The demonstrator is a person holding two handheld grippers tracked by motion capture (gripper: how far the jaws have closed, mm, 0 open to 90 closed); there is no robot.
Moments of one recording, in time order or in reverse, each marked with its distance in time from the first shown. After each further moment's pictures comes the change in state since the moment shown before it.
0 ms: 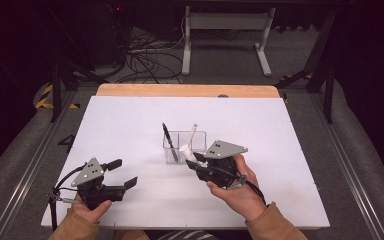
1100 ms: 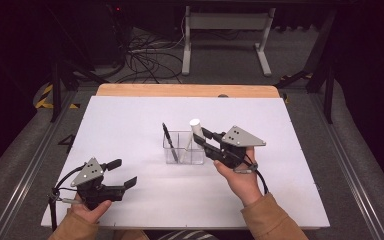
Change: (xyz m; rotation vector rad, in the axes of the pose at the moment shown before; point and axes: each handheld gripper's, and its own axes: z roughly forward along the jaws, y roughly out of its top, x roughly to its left) left arm 0.000 0.000 0.000 -0.004 0.001 -0.009; right arm -0.050 -0.007 0.013 -0.363 -0.045 0.013
